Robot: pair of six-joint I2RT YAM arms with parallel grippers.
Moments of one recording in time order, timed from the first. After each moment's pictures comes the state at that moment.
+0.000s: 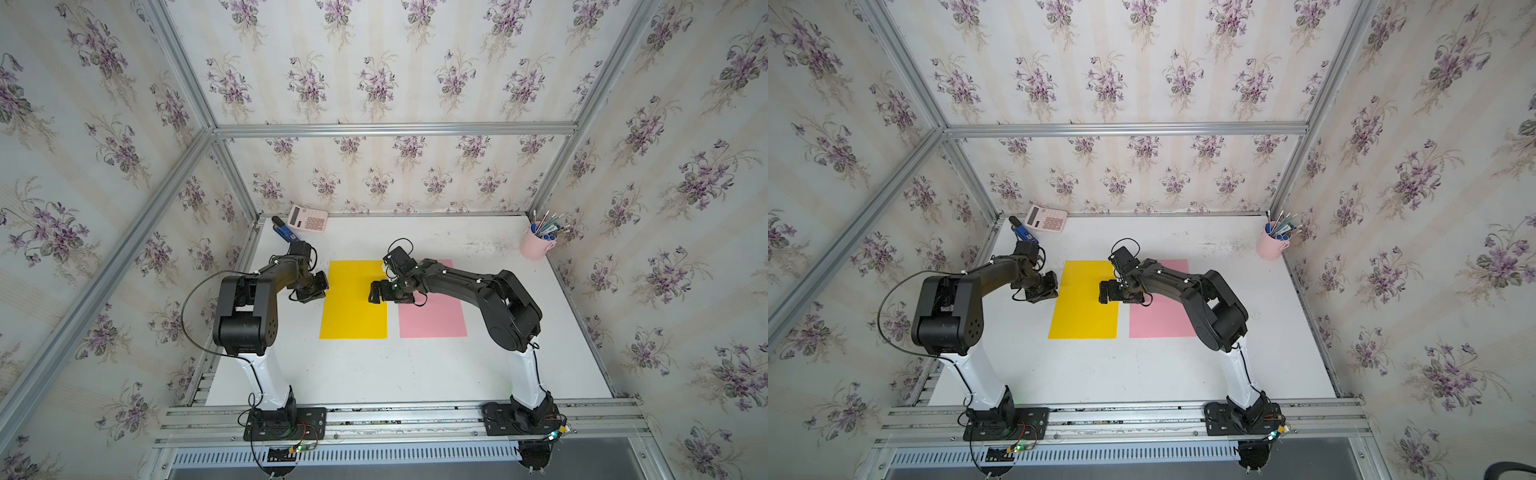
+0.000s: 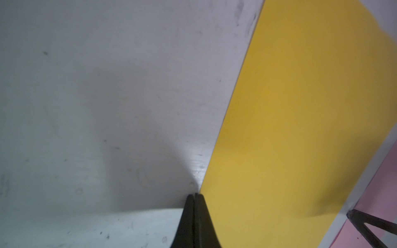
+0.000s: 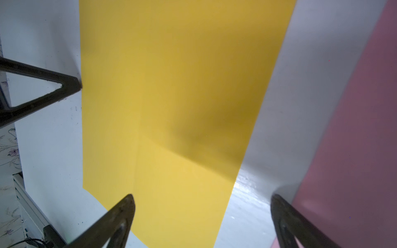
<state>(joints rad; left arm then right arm) 0.02 1.88 1.15 -0.62 0.24 -0.37 0.76 2.10 1.49 -0.50 -0.27 0.59</state>
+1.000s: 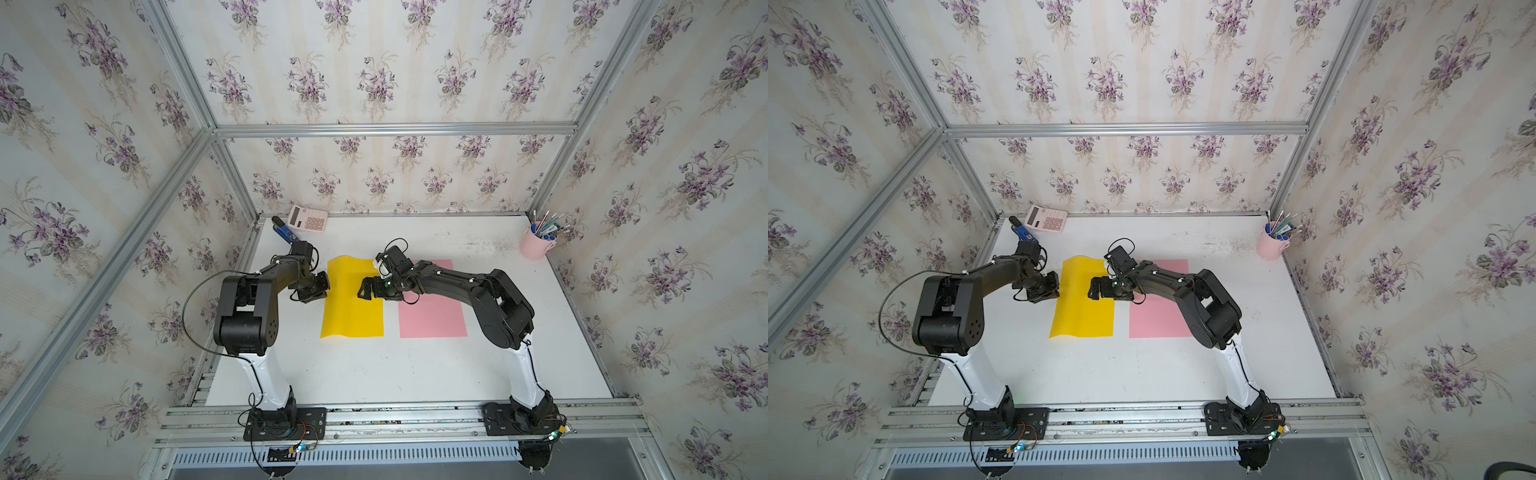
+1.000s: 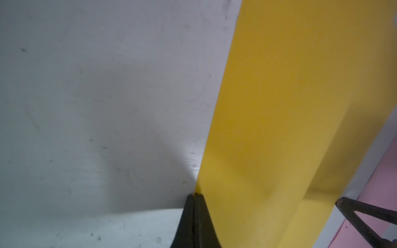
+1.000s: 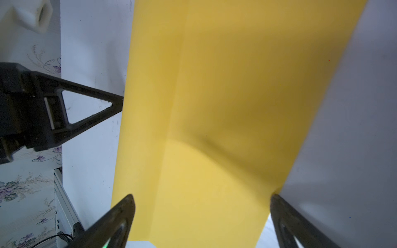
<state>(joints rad) 0.01 1.88 1.15 -0.62 0.25 -0.36 0.77 2.15 1.51 -0.35 -0.35 0.62</state>
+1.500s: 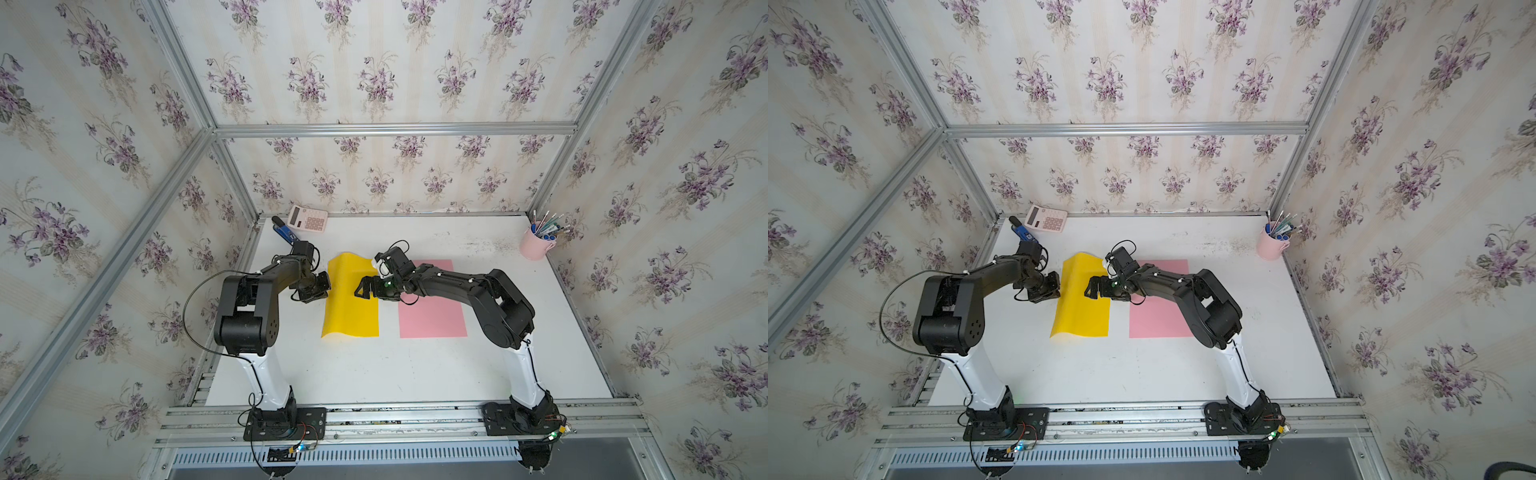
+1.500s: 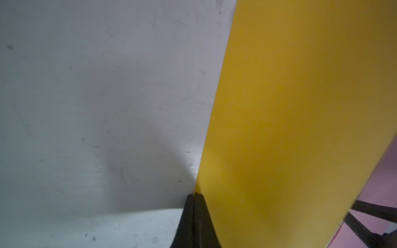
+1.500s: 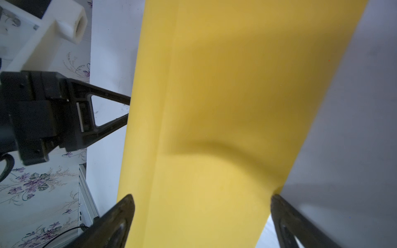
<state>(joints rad) 0.00 1.88 1.16 -0.63 0.24 -0.36 0.76 2.15 1.46 -0.21 -0.43 0.66</state>
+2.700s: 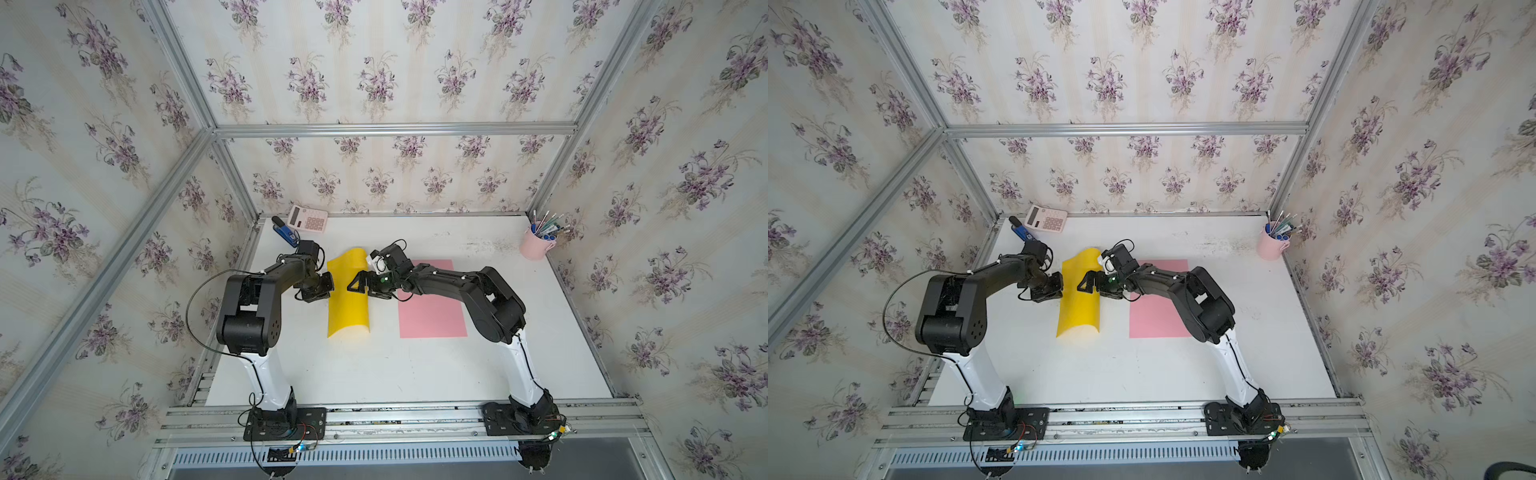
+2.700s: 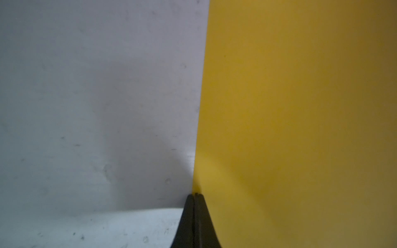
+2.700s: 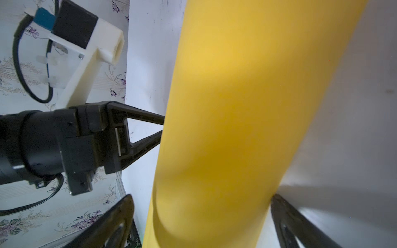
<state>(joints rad) -0.04 1.88 1.17 -0.64 0.21 -0.35 0.75 2.24 1.53 -0.09 -0.56 0.75</state>
